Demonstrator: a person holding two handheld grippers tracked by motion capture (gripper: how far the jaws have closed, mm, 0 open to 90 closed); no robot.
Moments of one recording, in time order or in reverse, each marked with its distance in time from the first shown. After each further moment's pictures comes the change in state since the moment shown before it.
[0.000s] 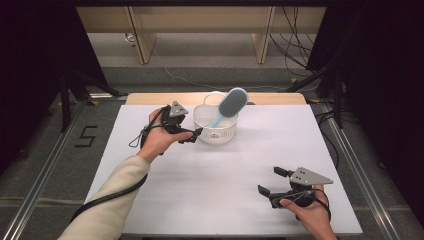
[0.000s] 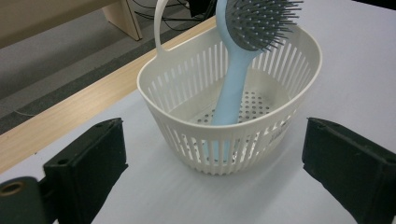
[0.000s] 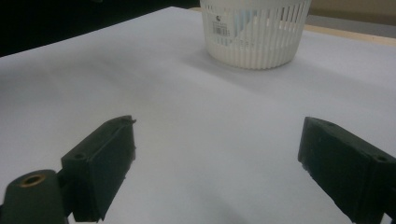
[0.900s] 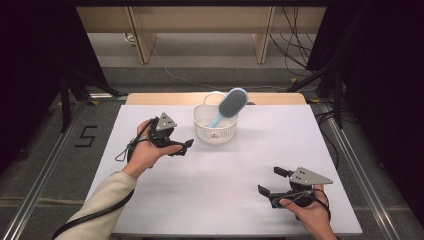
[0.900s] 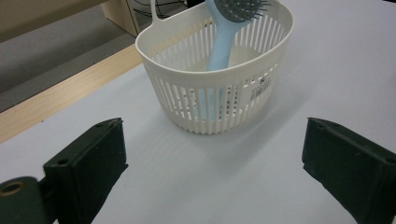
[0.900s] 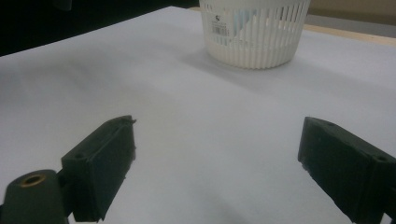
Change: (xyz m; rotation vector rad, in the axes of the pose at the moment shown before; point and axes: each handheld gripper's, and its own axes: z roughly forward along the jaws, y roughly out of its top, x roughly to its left) left arm -0.008 -0.028 -0.035 0.001 -0.011 -0.003; right arm 0.000 0.000 0.000 0.001 -0.002 -0.001
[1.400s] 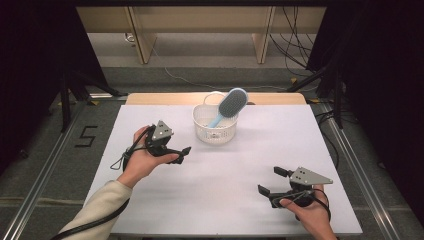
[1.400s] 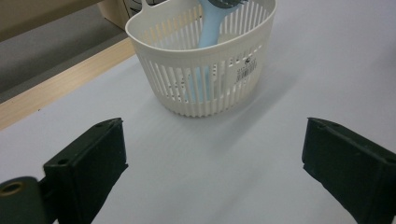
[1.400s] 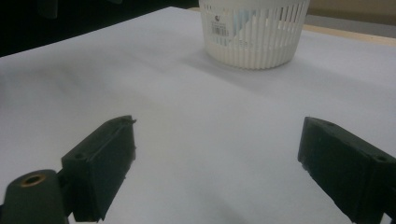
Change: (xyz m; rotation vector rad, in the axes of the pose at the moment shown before) left arm -0.009 -0.016 -0.014 0.003 -0.008 0.019; right arm 0.000 0.000 0.000 -0.003 -0.001 0.002
